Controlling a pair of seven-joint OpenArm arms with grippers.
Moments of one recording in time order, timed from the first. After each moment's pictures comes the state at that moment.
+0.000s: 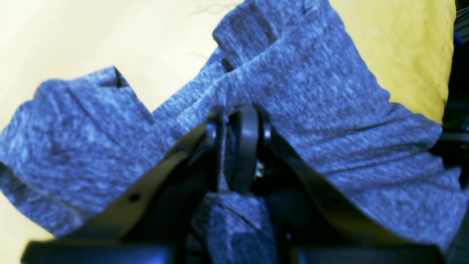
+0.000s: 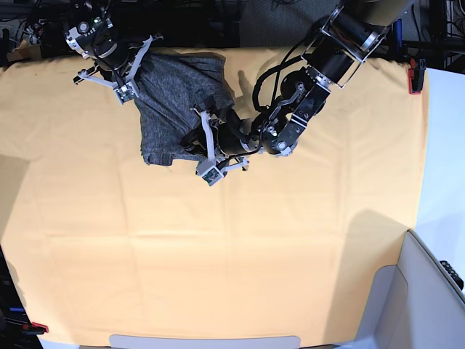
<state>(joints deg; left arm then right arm) -15.3 -8.2 37.3 71.5 -32.3 -19.9 36.6 -31.8 15.9 2.5 119.3 3.9 16.7 -57.1</state>
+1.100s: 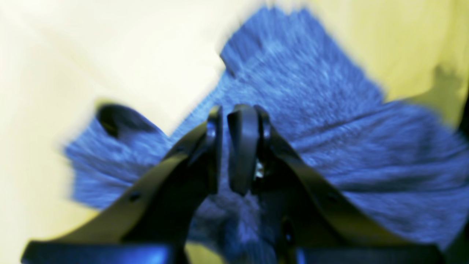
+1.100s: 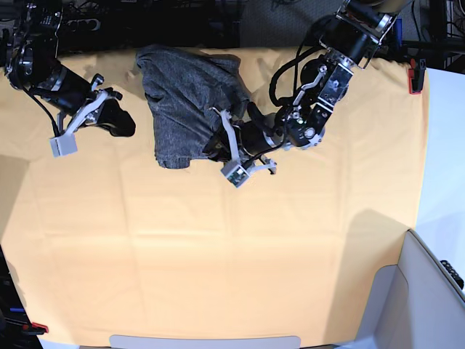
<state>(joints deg) -8.1 -11.6 27.2 90.0 -29.0 -18.0 41.2 -18.3 22.6 17.9 117.8 65.7 9.4 -62.5</state>
